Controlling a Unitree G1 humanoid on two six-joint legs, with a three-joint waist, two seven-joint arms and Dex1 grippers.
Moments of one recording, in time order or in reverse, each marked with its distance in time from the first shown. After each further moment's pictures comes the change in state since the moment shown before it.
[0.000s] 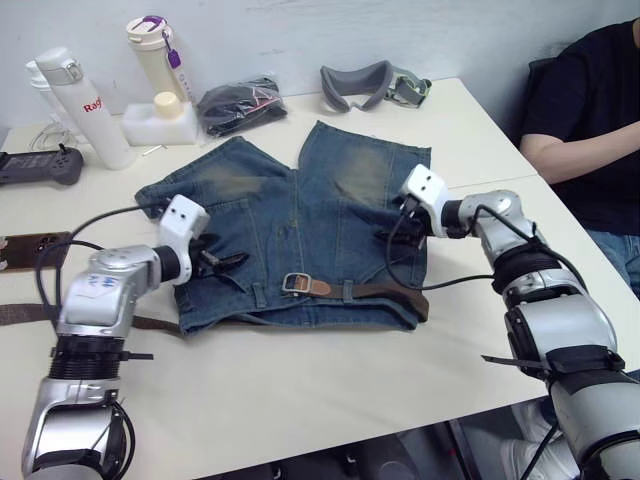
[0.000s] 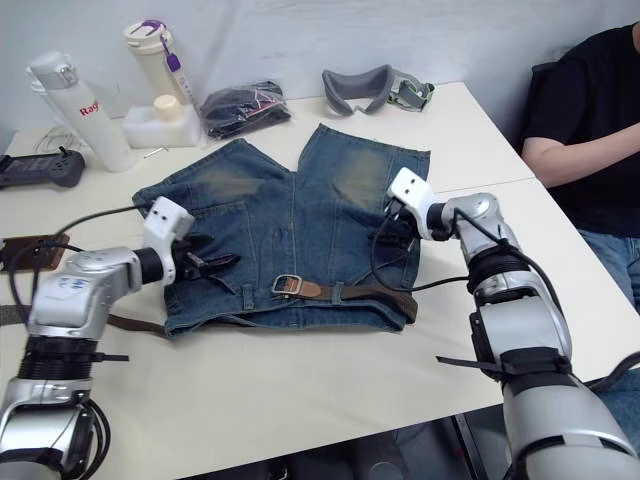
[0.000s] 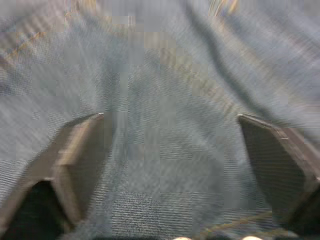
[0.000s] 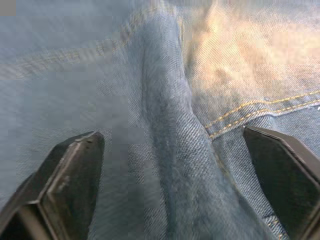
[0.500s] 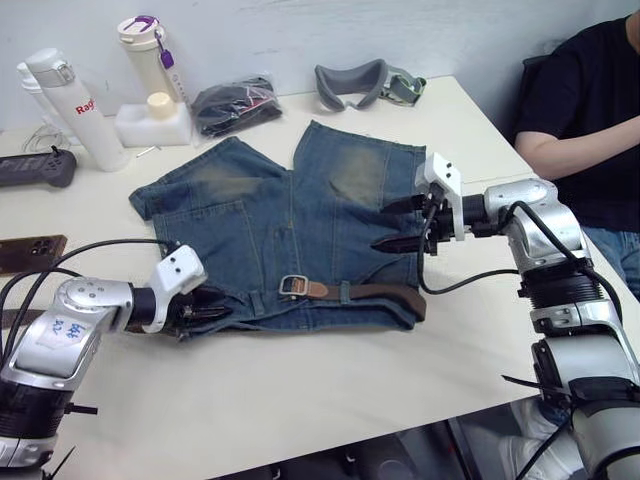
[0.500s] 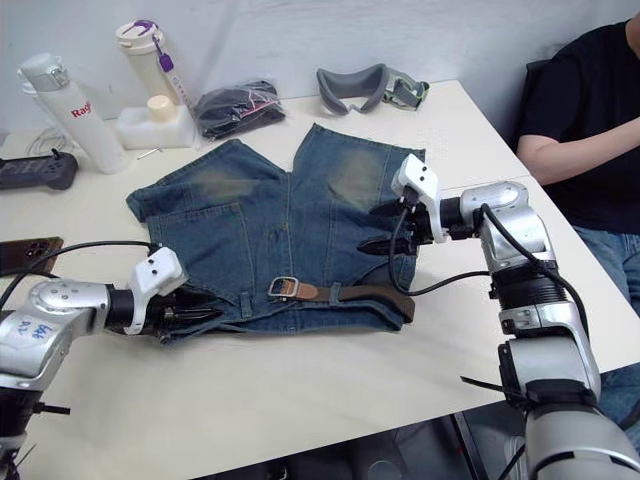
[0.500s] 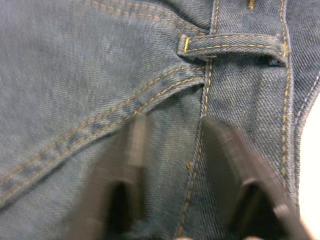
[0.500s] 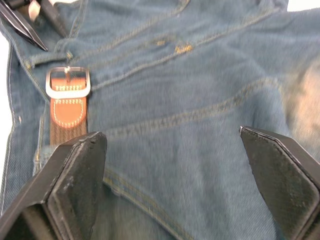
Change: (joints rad) left arm 0.340 0.245 -0.133 -0.210 0.026 -0.193 -0.271; right arm 0.211 -0.103 -0.020 -0.701 0.182 0.474 0.208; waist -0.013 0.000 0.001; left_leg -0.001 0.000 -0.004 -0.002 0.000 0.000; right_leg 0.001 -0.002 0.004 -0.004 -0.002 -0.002
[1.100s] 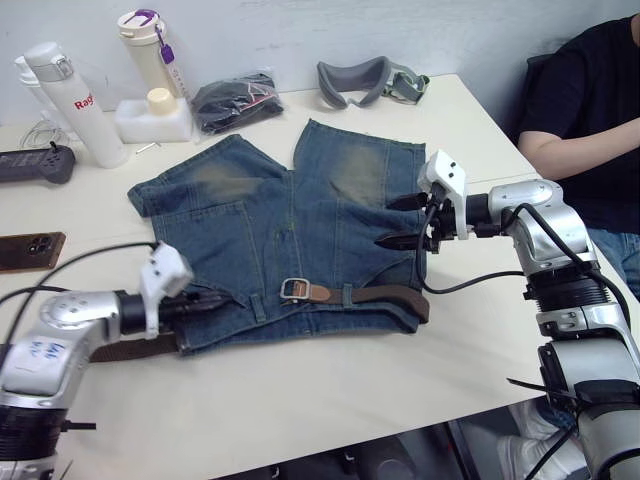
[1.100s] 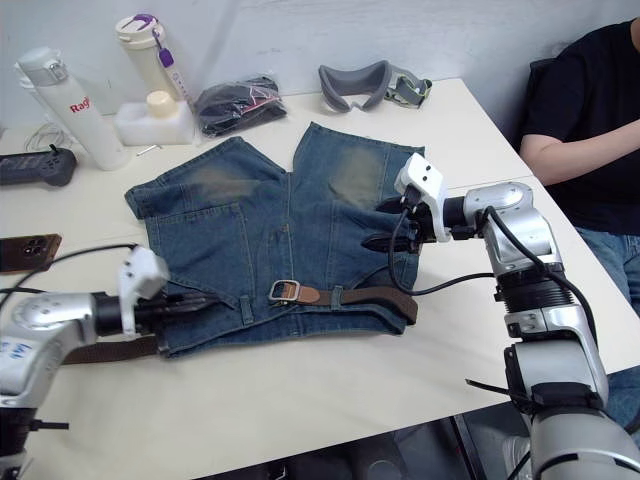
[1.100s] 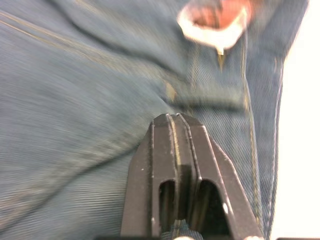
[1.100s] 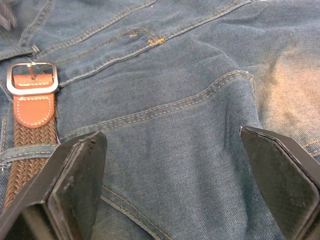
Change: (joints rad) left arm 0.038 -0.060 0.272 -0.007 -0.256 0.064 0.009; right arm 0.008 -0.013 0.013 0.025 0.013 0.001 -0.063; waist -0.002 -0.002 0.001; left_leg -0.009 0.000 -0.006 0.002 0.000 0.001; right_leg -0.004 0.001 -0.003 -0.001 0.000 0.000
